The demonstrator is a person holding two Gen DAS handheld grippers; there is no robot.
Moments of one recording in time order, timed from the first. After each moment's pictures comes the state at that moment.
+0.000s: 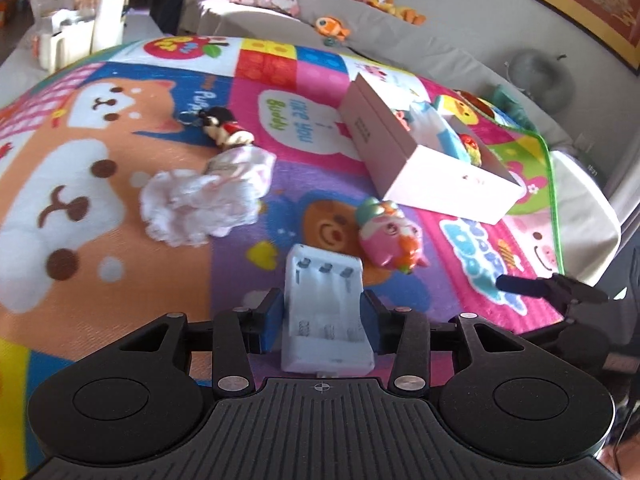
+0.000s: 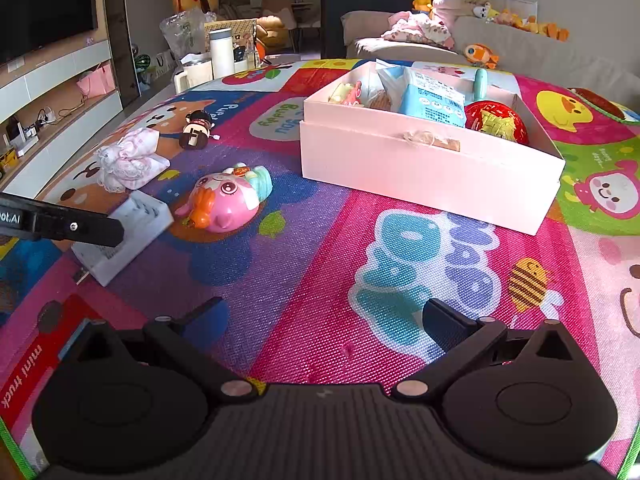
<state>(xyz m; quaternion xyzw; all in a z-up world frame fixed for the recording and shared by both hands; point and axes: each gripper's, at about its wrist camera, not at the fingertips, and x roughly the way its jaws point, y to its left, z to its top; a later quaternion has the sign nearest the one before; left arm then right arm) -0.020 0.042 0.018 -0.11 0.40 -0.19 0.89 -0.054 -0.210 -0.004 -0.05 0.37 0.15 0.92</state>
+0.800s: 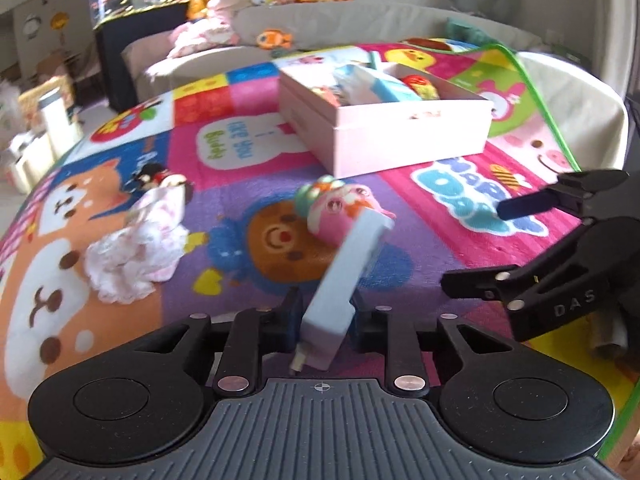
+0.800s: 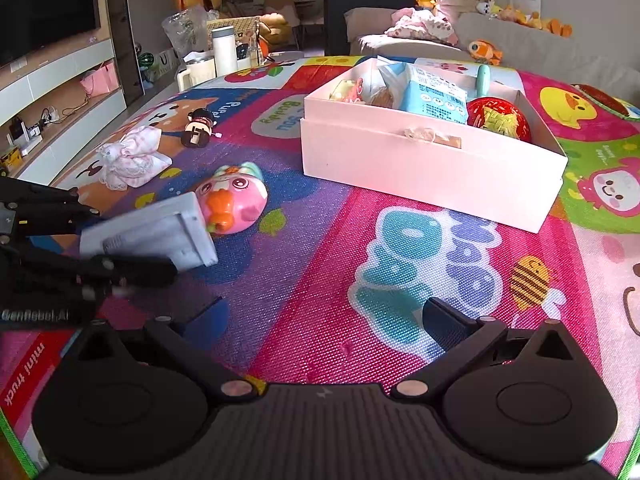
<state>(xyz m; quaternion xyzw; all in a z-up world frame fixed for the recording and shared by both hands) -0.038 -0.020 0.012 0.08 0.35 -0.20 0.91 -0.052 -0.210 -0.004 -0.05 0.37 0.16 0.91</state>
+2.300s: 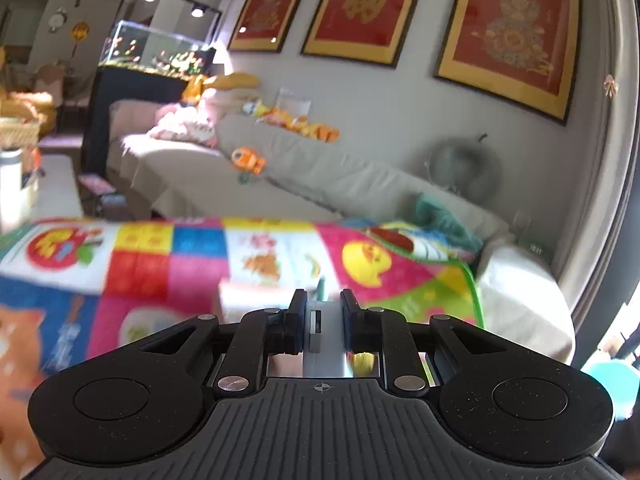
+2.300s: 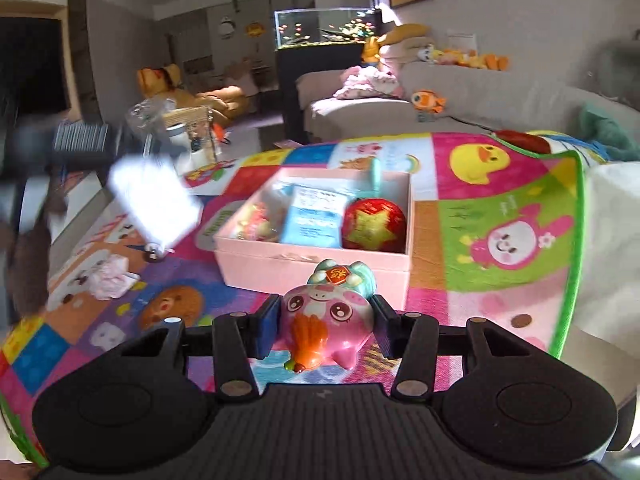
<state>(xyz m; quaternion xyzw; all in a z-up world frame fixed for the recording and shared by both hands) 0.061 -0.069 0.138 -0.09 0.20 -0.26 0.94 -0.056 -0.300 0.069 0.02 0.30 0.11 0.95</state>
